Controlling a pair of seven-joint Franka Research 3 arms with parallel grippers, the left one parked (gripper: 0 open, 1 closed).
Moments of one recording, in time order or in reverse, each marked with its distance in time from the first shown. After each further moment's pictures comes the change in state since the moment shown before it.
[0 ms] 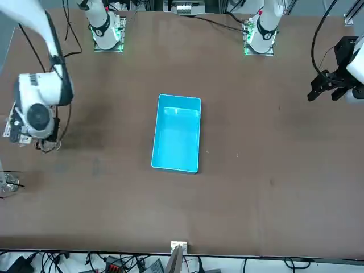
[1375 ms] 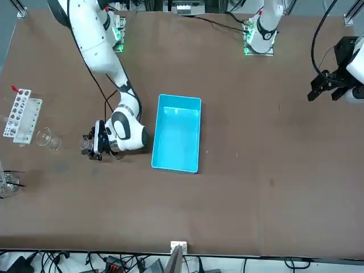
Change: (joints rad) arm 0.398 0.514 -0.017 0.303 -0.288 -0.375 0.520
